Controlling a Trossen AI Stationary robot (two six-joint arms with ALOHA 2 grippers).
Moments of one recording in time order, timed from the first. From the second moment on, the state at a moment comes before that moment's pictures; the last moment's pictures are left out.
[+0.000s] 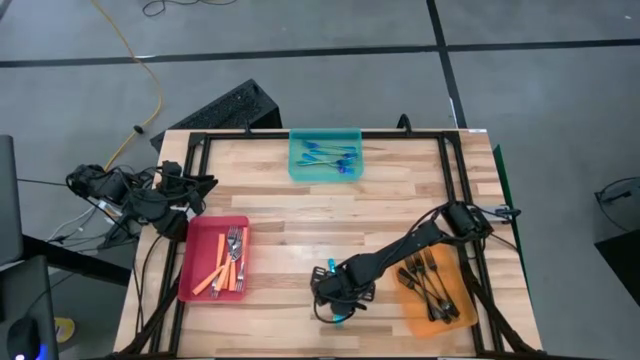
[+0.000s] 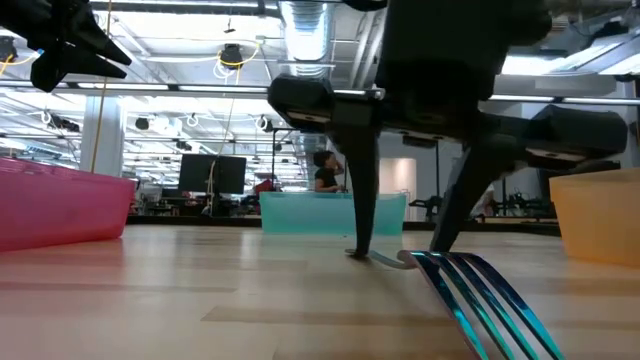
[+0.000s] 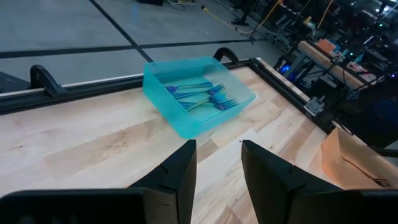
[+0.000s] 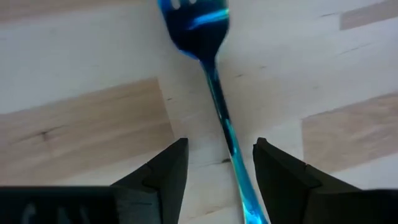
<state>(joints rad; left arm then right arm) -0.42 0.26 0.66 -1.04 -0.95 -1.02 0.42 2.17 1.61 -0.75 0.05 -0.94</state>
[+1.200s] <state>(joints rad) -0.42 0.26 0.66 -1.04 -0.95 -1.02 0.35 2.17 1.59 -0.55 0.00 -0.69</state>
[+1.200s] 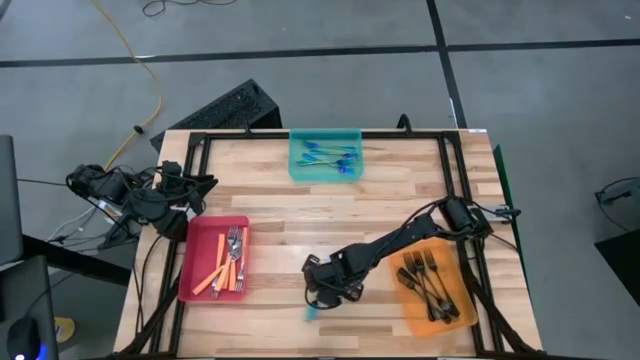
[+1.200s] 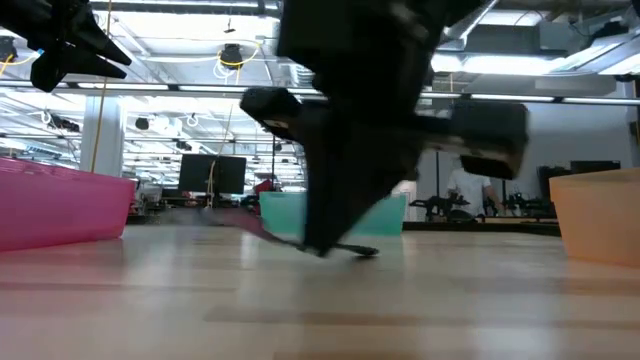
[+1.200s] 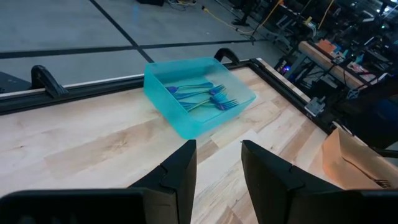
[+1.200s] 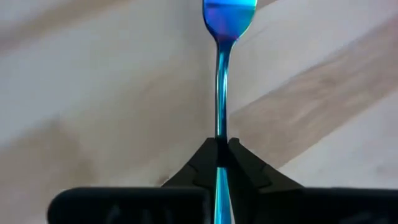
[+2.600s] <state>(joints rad) -0.42 0.26 0.66 -1.04 -0.94 -1.02 0.14 2.14 1.74 -0.21 0.12 -0.15</state>
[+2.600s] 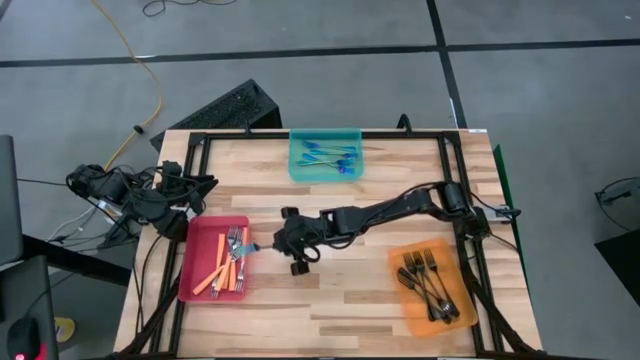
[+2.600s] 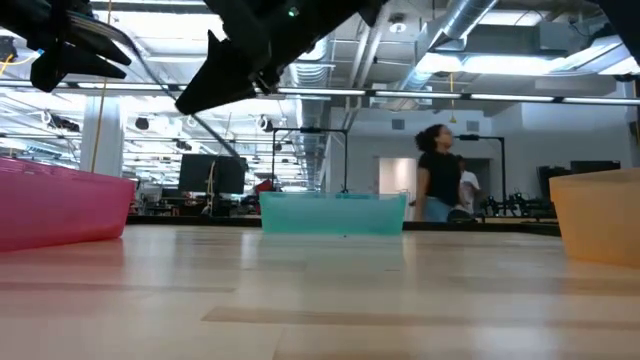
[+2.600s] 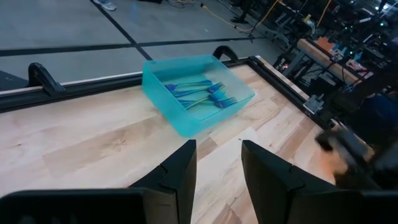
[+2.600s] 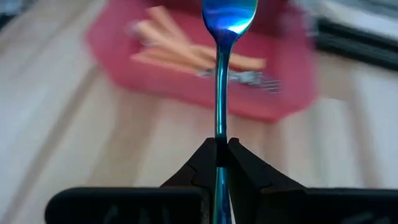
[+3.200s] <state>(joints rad) -0.42 0.26 0.66 -1.04 -0.91 -1.01 0.01 2.14 1.96 -0.64 0.39 -0.32</state>
